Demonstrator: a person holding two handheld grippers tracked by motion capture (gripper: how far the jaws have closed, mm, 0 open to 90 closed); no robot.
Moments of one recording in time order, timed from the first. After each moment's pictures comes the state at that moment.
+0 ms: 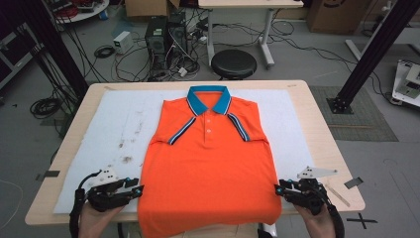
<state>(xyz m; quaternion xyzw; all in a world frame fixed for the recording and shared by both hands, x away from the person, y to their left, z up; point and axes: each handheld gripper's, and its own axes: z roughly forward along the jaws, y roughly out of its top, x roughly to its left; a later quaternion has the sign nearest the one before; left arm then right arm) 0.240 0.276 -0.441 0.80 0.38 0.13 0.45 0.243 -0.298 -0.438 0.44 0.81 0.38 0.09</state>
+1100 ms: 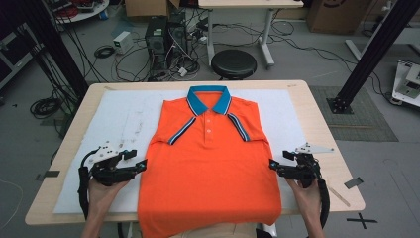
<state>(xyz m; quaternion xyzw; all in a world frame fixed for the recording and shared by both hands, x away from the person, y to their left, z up) 0.288 0.272 -0.417 0.76 0.38 0.18 0.49 0.306 -0.296 -0.433 0.47 0.76 0.43 0.15</state>
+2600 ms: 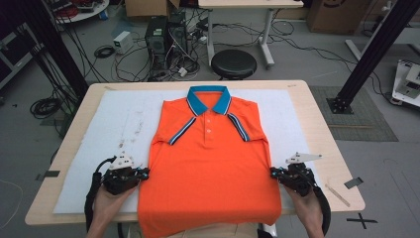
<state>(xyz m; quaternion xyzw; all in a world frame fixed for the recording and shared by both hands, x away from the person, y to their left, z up) 0.282 0.252 -0.447 0.82 0.38 0.15 0.39 0.290 -0.283 -0.446 0.44 0.81 0.36 0.12</state>
